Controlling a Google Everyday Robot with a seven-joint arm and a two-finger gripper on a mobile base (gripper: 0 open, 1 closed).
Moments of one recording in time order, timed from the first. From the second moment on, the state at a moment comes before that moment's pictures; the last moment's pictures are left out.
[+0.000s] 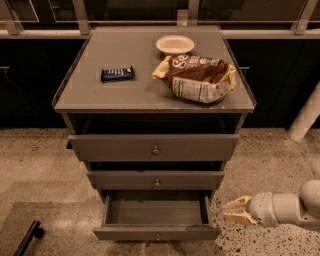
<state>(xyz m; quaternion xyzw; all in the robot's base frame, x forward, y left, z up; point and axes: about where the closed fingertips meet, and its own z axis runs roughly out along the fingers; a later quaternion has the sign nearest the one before) 0.427 -0.245 0.536 -0.43 0.79 0.29 0.32</state>
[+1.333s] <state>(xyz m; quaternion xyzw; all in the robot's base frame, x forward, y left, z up) 0.431 -0.282 0.342 -0.34 0.82 0.32 0.34</state>
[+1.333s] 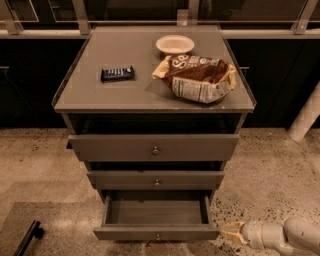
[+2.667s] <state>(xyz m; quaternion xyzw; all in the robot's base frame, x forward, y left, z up) 0.424 -0.285 0.222 -0.25 0.84 0.39 0.30</state>
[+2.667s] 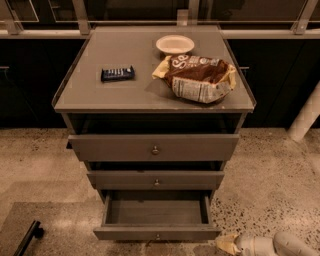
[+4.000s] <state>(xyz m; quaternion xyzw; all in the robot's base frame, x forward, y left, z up) 0.487 -0.262 0.147 -0.22 0.83 0.44 0.27</state>
